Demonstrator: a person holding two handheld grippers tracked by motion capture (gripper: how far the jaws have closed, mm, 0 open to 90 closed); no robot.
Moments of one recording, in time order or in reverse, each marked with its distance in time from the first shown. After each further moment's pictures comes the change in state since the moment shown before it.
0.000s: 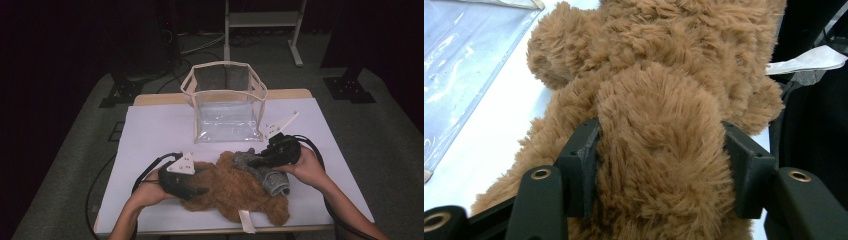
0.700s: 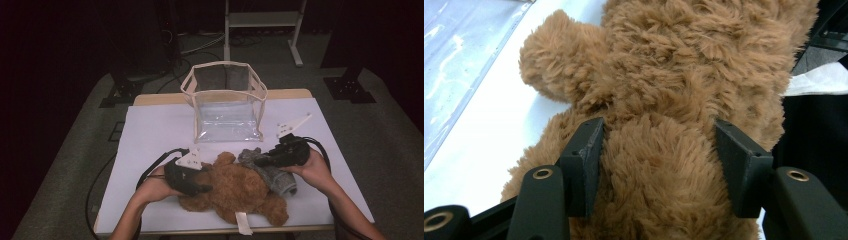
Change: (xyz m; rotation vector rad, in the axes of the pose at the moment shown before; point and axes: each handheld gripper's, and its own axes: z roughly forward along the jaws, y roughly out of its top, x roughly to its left) left arm 0.005 0.014 0.008 0.051 -0.027 -0.022; right arm -0.006 -0.022 -0.016 -0.080 -0.008 0.050
